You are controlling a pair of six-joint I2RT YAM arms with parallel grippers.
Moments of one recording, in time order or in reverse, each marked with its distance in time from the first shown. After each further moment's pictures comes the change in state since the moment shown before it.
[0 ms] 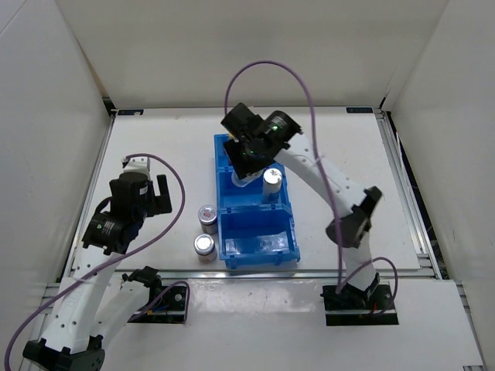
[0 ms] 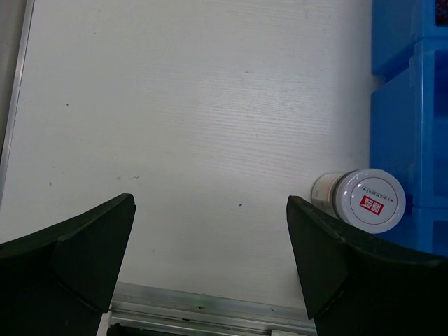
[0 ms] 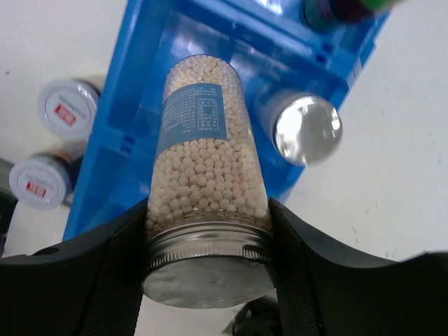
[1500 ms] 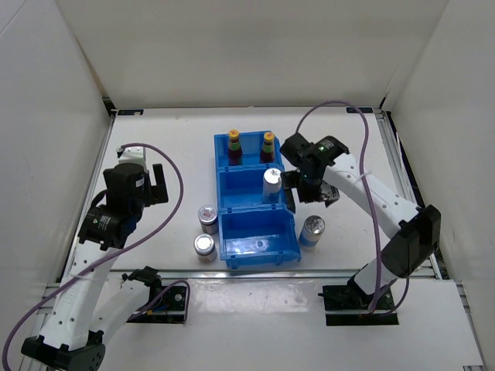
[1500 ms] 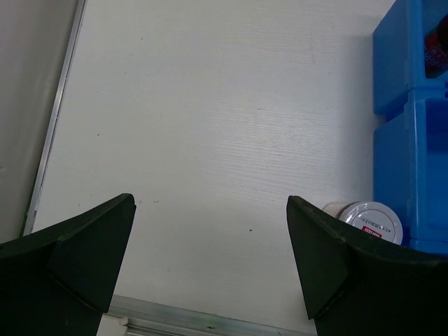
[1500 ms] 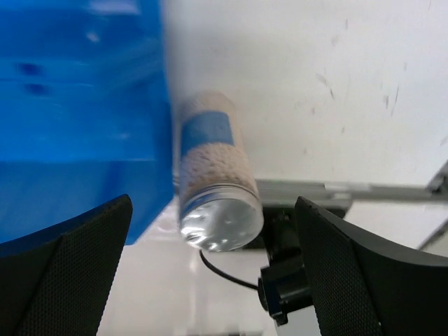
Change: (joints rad) left arm 0.000 0.047 0.097 0.020 -0.063 0.046; right arm -0.226 -0.380 -0.737 0.044 -0.014 0.132
